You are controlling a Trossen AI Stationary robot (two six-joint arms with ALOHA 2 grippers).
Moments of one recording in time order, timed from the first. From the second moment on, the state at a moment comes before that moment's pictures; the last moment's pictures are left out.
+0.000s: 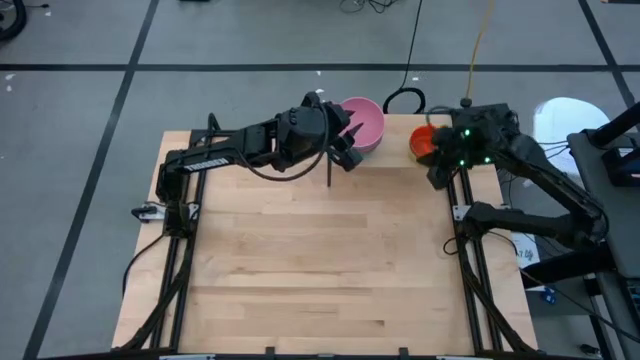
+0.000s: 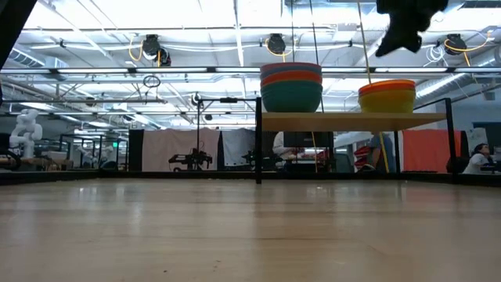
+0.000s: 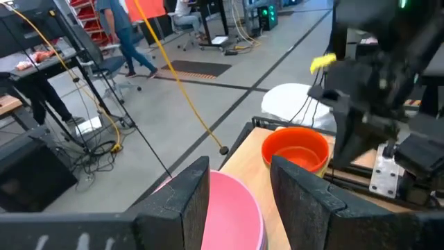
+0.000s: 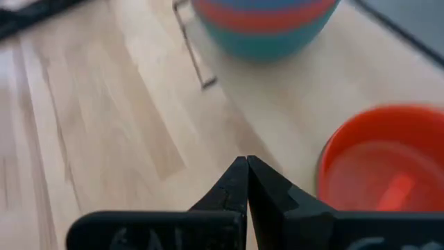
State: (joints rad) left arm 0.07 1.89 2.22 -0.58 -0.56 0.07; right arm -0.67 0.85 1.08 -1.02 -0.21 -0.01
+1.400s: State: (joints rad) left arm 0.07 1.83 2.22 -0.75 -0.56 0.09; right arm -0.63 0.69 0.80 -0.70 -0.06 0.02
